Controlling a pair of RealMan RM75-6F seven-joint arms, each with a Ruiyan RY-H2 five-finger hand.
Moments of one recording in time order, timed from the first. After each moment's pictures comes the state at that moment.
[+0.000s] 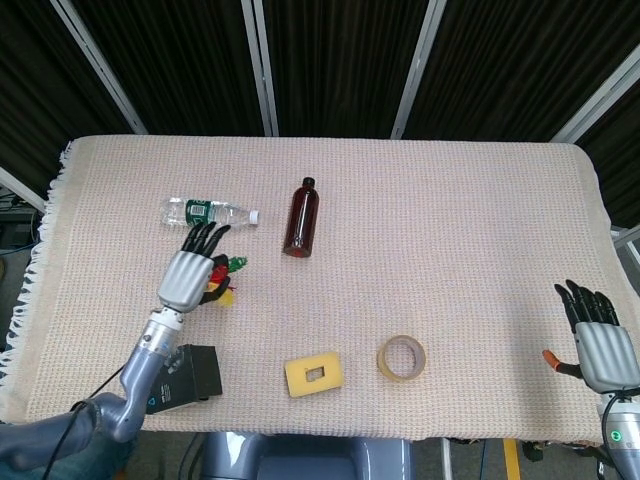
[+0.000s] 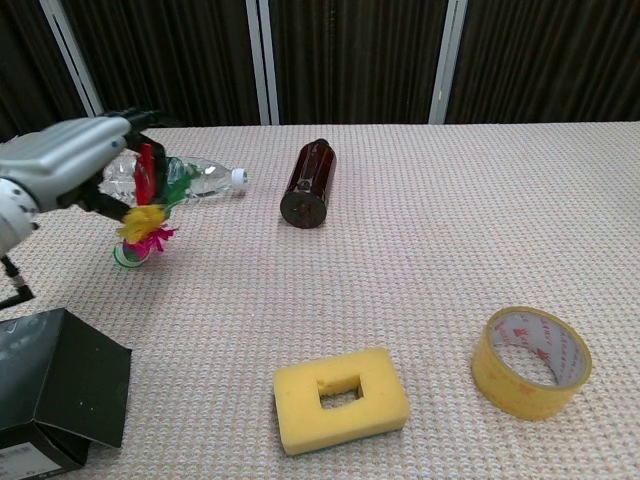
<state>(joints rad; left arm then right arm) -0.59 -1.66 -0.13 -1.26 1.39 1.26 0.17 0.13 -1.10 0.07 -1.57 -1.39 1.34 -0.04</state>
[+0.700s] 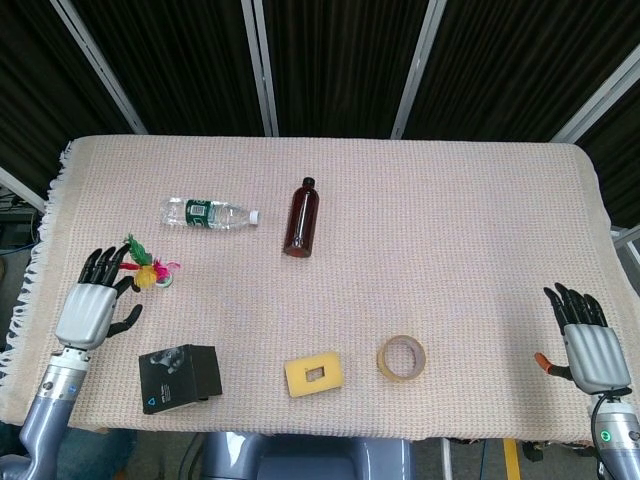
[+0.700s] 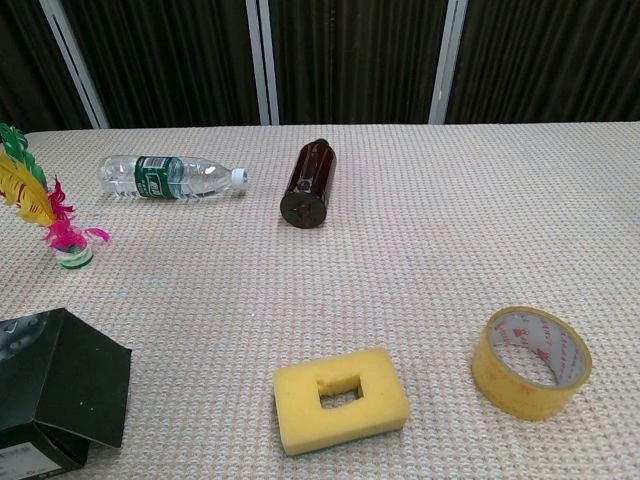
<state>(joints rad) -0.34 -1.38 -0.01 -1.43 1.43 1.44 0.16 0.14 -1.12 0.06 -1.59 -1.38 1.31 -0.09</state>
